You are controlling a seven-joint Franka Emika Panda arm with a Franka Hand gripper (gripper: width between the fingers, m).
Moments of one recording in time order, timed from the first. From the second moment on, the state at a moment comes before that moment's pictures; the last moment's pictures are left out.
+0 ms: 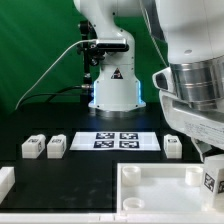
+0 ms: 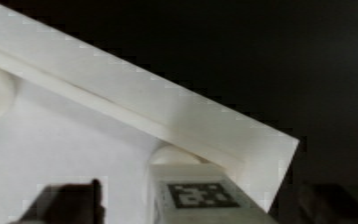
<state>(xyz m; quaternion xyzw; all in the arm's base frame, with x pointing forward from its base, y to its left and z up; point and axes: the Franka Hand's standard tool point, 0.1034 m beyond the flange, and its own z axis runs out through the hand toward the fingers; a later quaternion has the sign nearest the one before) 0.631 0.131 0.080 -0.86 0.50 0.09 0.10</state>
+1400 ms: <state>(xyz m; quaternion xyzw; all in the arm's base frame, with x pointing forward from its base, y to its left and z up) 0.630 0.115 0.075 -0.98 0.16 0.05 0.10</state>
